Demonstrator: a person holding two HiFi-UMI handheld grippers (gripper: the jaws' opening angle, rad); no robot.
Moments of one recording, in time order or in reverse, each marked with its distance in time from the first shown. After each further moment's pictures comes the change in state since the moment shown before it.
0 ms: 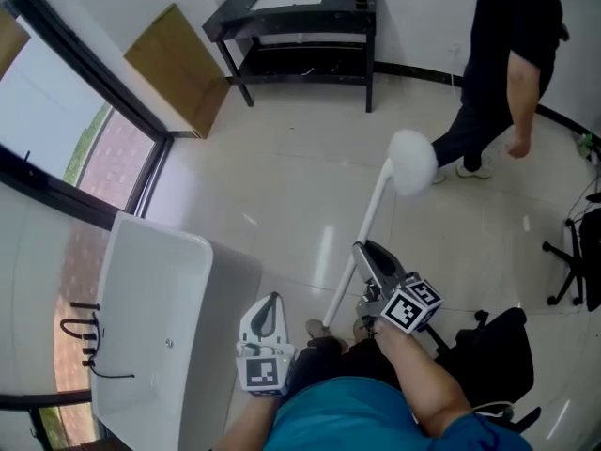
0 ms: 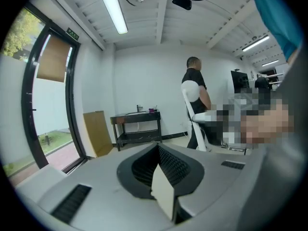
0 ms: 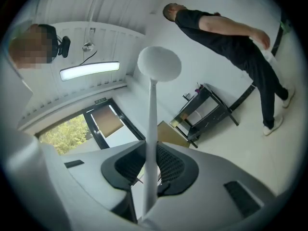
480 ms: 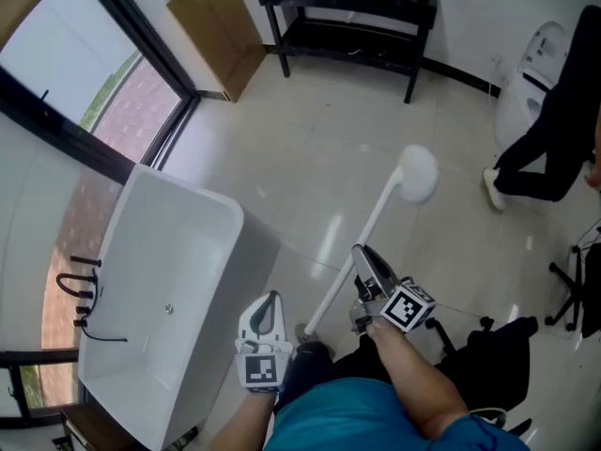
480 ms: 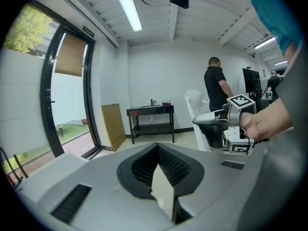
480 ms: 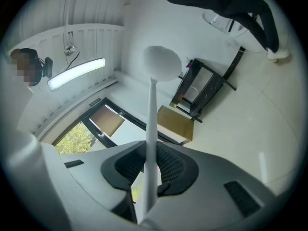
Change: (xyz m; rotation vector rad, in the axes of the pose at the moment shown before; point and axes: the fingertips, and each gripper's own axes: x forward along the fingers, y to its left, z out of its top) left arm -0.086 0.113 -0.088 -0.072 0.073 0.128; right arm 0.050 0.059 -0.157 0.255 0.118 0.006
